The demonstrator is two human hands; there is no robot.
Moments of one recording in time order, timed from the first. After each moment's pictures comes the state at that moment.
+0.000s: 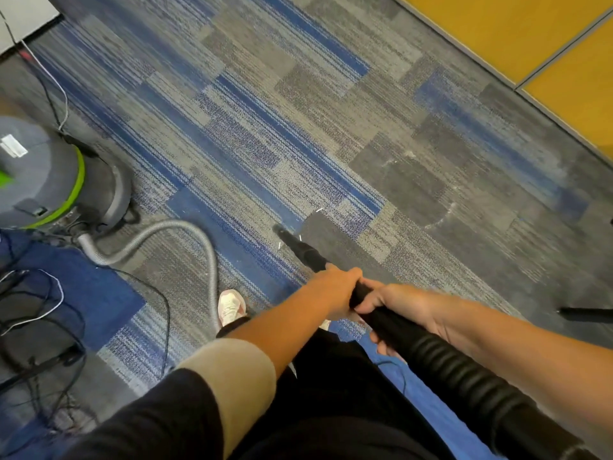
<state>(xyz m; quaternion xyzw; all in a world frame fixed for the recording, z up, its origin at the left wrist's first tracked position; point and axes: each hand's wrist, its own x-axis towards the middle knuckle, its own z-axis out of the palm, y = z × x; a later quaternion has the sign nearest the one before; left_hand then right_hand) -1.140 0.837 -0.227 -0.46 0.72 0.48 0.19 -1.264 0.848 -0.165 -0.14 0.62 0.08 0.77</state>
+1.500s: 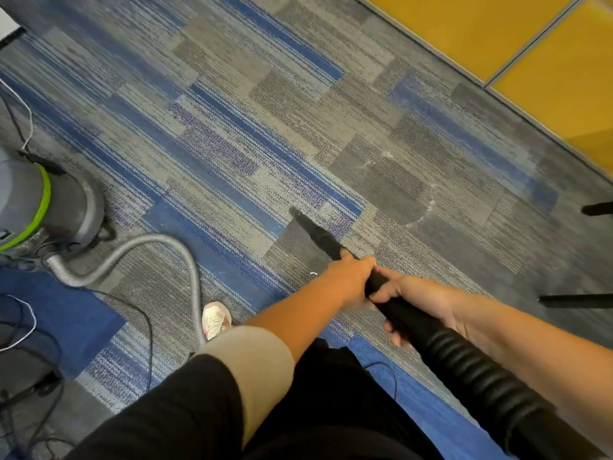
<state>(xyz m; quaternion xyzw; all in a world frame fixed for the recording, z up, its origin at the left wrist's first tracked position) -1.198 0.809 -0.217 -0.44 0.73 0.50 0.15 -1.318 0.835 -0.150 -0.12 0.66 0.00 0.74</state>
